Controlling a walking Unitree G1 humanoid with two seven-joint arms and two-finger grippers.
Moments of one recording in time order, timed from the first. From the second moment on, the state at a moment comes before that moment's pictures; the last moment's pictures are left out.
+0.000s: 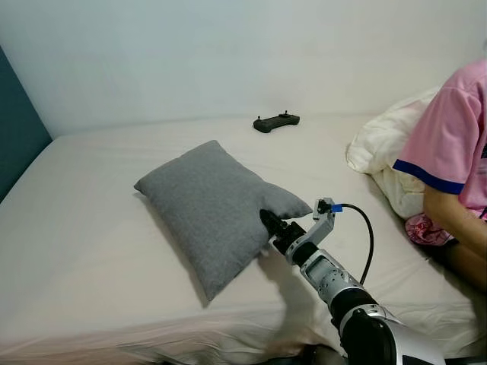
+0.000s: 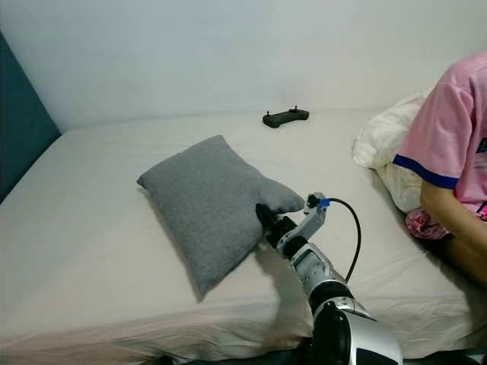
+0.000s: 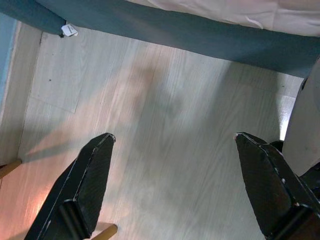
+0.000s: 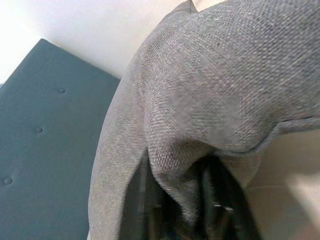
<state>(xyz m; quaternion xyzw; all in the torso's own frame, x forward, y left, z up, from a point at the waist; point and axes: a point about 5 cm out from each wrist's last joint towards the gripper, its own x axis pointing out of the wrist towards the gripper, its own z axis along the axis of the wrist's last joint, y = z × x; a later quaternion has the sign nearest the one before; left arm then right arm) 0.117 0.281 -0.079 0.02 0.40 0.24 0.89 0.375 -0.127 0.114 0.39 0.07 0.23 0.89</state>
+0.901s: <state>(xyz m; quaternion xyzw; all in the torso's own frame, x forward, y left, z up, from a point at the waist) 0.145 0.279 -0.075 0.00 0.41 0.27 0.87 0.344 -0.067 0.108 0.36 0.06 0.48 0.80</state>
